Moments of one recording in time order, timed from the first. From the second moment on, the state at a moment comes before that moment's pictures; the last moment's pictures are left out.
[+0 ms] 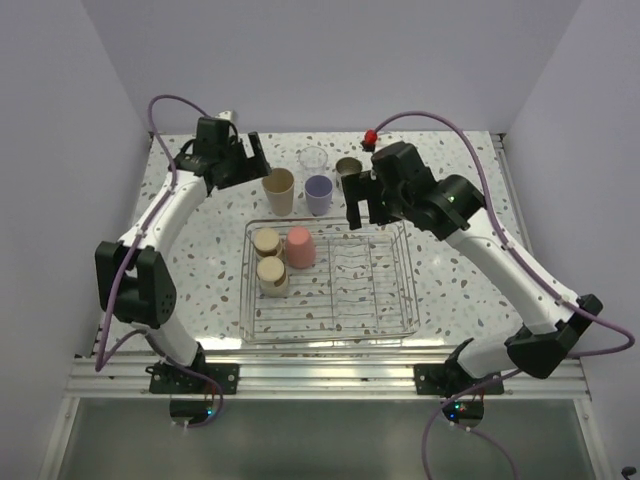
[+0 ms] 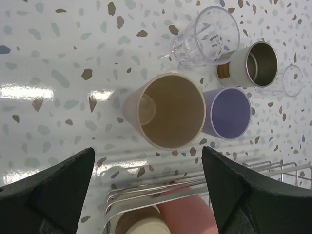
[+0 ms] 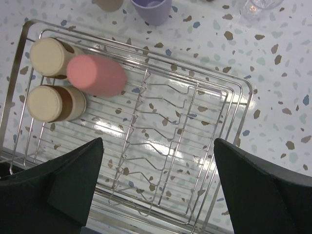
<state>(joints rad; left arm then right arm) -0.18 1.64 1.48 -0.54 0.09 -0.45 0.73 1.44 1.70 -1.02 0.24 0.35</state>
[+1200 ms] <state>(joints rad) 0.01 1.55 1.50 -0.28 0.43 -0.56 0.46 1.45 1.67 -0.64 -0.32 0.71</state>
